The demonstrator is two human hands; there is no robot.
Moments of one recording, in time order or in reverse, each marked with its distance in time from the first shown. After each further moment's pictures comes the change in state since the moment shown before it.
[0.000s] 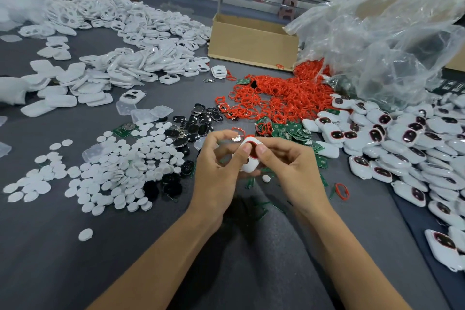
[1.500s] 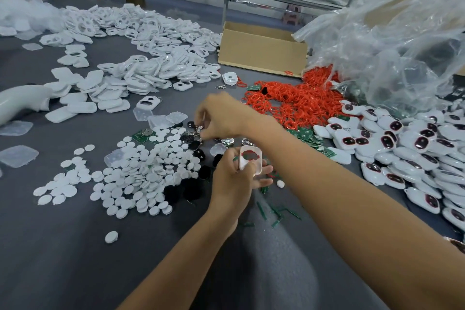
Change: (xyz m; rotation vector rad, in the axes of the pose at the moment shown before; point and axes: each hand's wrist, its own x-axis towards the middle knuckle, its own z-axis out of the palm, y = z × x) left_hand 0.004 0.002 -0.002 0.045 -0.011 -0.182; right_hand 0.119 -0.043 0.102 -1.090 -0.620 -0.258
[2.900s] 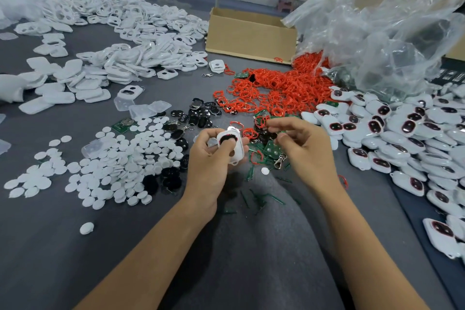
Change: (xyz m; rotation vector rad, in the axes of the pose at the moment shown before) left_hand 0.000 0.004 0.000 -0.069 0.093 0.032; right_hand -0.150 0.064 0.033 0.689 0.676 0.317
